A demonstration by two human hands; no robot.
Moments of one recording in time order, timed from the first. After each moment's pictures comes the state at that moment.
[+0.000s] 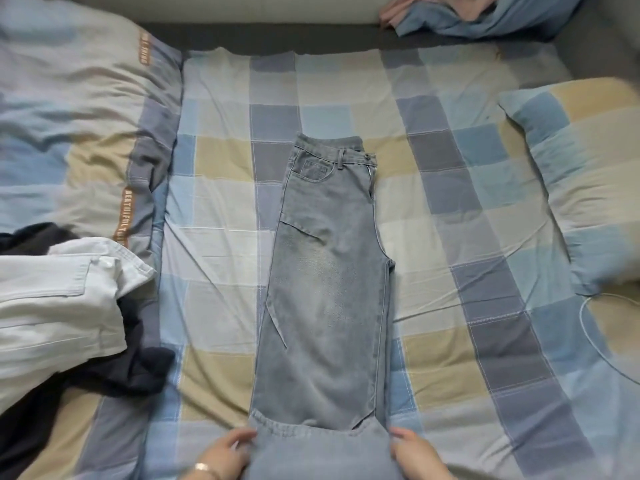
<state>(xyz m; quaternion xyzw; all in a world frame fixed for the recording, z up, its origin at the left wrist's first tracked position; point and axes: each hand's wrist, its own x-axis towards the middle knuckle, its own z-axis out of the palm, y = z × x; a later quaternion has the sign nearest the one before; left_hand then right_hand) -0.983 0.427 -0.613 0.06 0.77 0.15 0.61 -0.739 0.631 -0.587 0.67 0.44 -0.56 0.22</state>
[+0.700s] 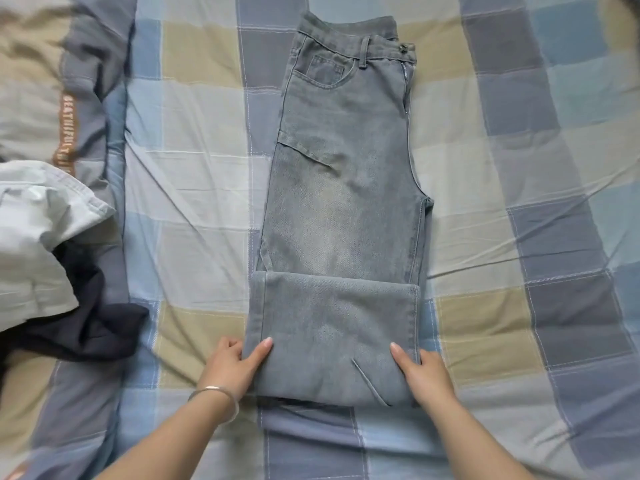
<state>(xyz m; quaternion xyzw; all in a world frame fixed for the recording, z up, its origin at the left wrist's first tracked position) -0.985 0.487 -0.685 0.05 0.88 0.16 0.45 -0.753 0.670 -0.695 0.67 0.55 -0.47 0.16</state>
